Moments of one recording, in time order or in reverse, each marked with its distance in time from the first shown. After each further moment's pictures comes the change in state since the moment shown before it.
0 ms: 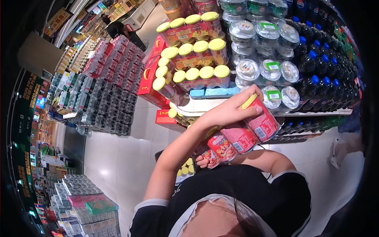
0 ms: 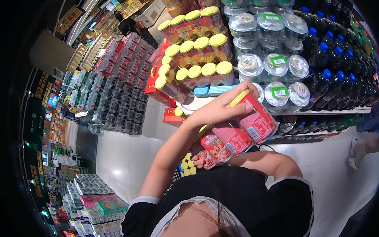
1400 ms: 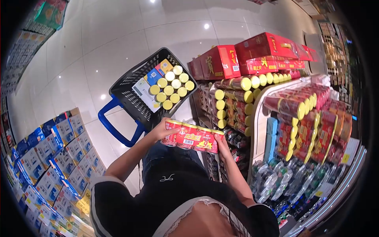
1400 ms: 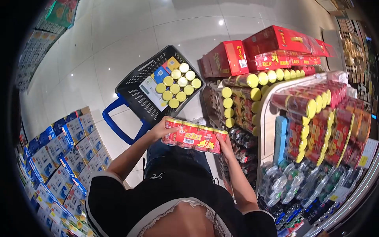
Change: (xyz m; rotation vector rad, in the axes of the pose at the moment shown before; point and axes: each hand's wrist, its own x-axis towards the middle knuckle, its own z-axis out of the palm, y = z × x) left_hand -0.427 -0.216 0.179 -0.971 1.595 -0.492; right_hand 0.011 -0.060 -0.072 -1.213 1.851 0.262
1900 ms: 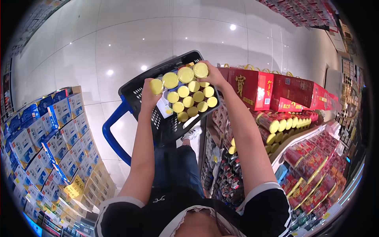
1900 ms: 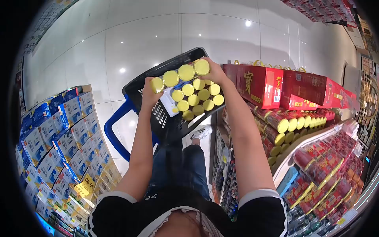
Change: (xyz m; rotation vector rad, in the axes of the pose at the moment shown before) left_hand 0.120 -0.012 -0.194 0.494 0.988 0.371; right_hand 0.356 -0.137 0.242 -1.014 -0.677 -0.645
